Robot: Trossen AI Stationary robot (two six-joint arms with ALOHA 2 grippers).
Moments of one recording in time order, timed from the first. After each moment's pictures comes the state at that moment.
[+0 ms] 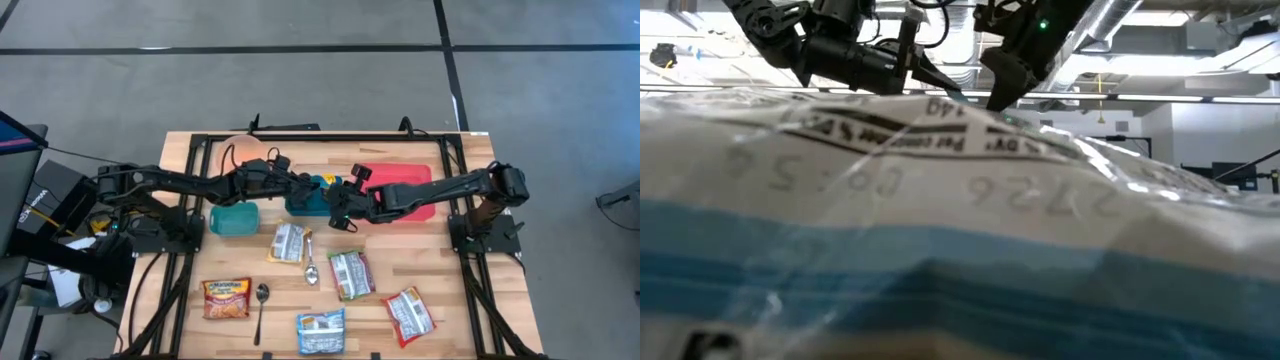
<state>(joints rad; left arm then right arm) 0.22 1.43 0.65 0.60 -0.02 -0.74 0.08 1.71 1.32 -0.55 0.70 0.11</state>
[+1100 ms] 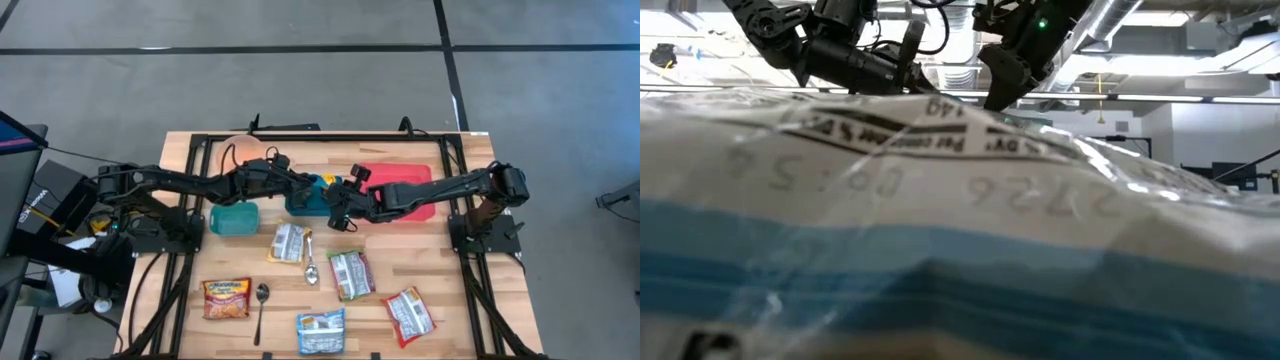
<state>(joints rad) 0.22 1.43 0.65 0.56 -0.10 -0.62 0.08 1.71 1.32 -0.55 0.67 0.13</state>
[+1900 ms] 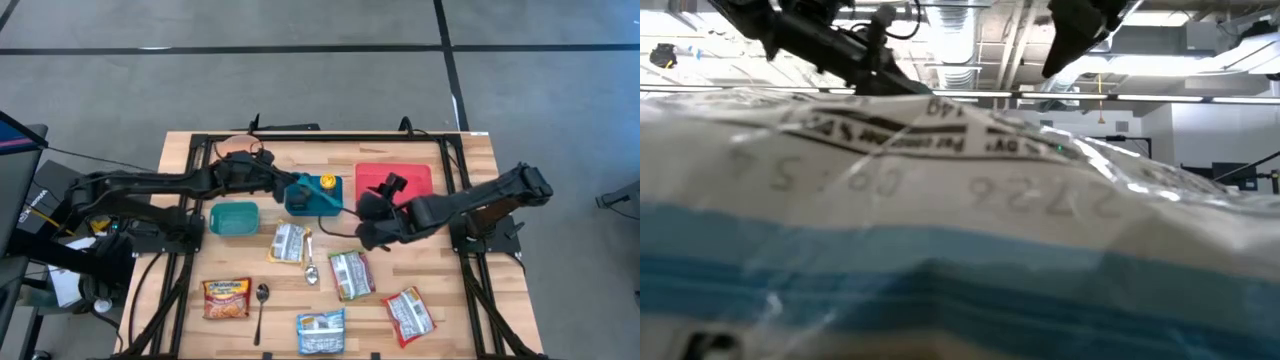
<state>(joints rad) 0.27 1.16 0.65 0.18 -0.06 -0.58 0.30 1.54 1.32 -0.98 0.93 0.47</state>
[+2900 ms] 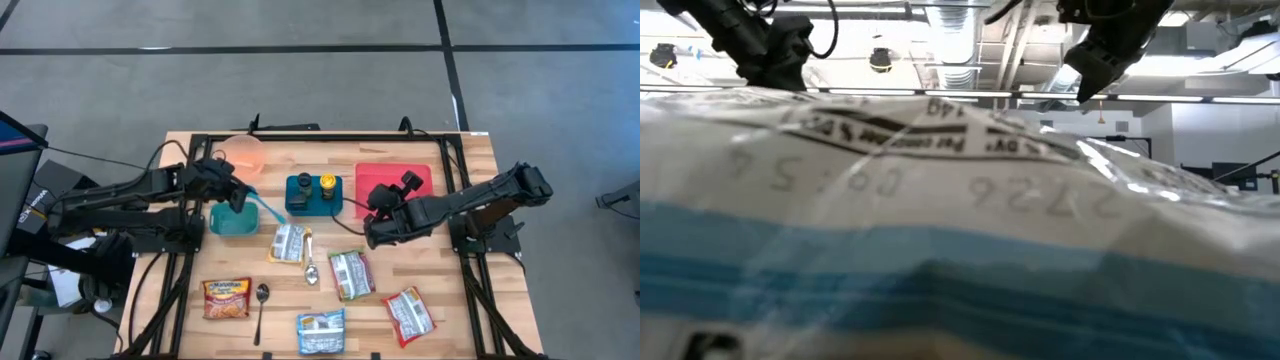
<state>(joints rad) 0.27 0.71 0.65 -0.68 -0.15 -0.64 0.25 1.54 1.21 -1.16 1.03 0.75</state>
